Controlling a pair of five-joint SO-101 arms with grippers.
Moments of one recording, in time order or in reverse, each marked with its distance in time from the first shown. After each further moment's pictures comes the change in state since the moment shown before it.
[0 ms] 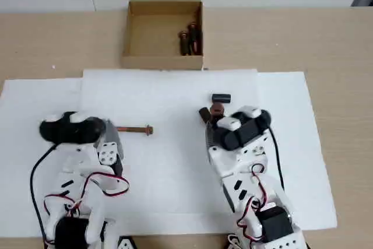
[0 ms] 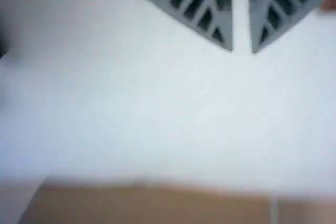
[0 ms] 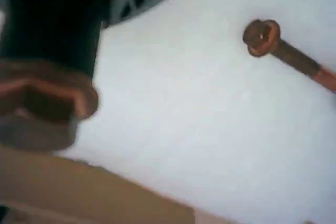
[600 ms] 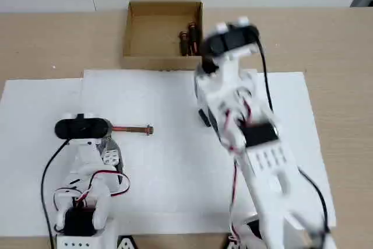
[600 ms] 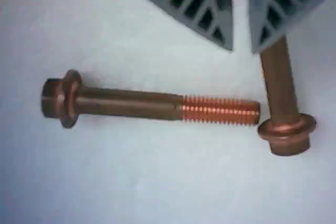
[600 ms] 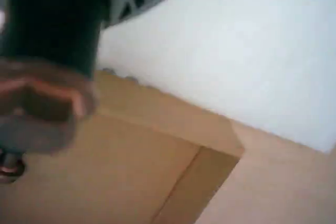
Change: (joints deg) left arm -2.3 0.0 12.1 -0.5 -2.2; right arm 2.1 69.3 -51.3 -9.6 -2.5
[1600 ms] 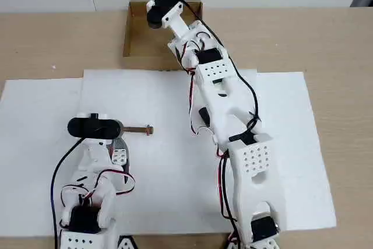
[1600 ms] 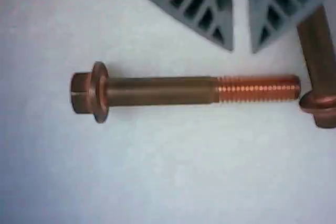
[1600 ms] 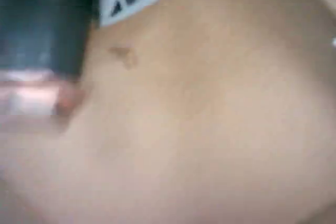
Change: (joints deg) left arm 3.0 0.0 3.6 -6.0 -1.9; right arm 0.0 73.8 -69.9 0.0 30.2
